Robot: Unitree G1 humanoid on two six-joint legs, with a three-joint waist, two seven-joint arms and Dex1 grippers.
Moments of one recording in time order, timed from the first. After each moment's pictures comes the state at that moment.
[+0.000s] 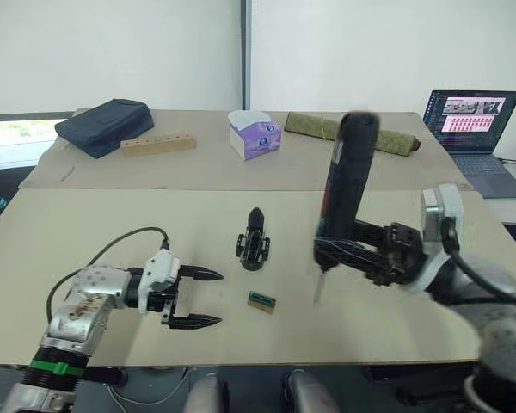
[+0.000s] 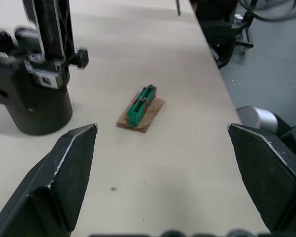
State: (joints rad) left arm -0.20 0.68 -0.09 0.01 -0.39 0.10 -1.40; right arm -0.25 -0.37 -0.35 -0.73 0.87 0.85 0.83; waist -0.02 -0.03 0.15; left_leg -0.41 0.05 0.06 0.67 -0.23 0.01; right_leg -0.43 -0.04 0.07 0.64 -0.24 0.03
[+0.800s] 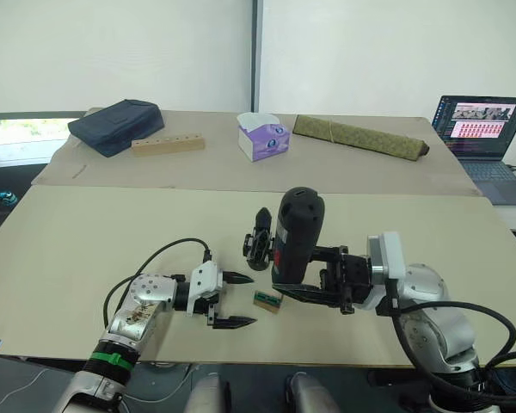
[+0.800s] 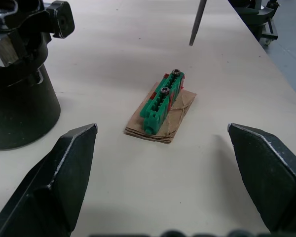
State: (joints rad) left arm -0.28 0.49 -0.23 0.21 -0.22 -0.09 -1.29; right arm -0.19 -0.42 0.03 -0.45 0.56 0.21 1.15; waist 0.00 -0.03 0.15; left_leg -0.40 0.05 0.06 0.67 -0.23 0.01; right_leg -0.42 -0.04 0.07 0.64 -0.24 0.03
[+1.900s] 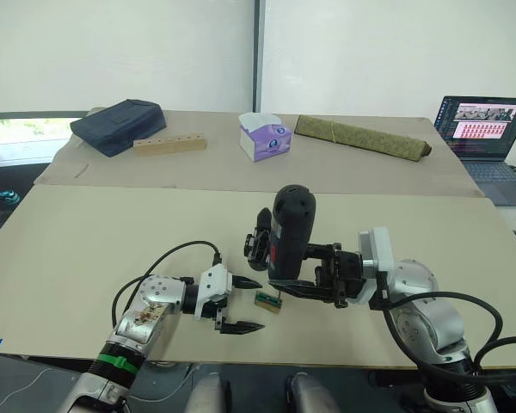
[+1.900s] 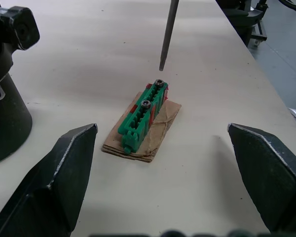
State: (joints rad) left arm -0.27 0.47 -0.27 0.13 -0.21 0.00 -1.28; right arm -0.23 -0.42 0.07 -0.38 0.56 0.18 1.15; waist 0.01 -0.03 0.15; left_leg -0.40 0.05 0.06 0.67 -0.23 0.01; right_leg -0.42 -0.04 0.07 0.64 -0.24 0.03
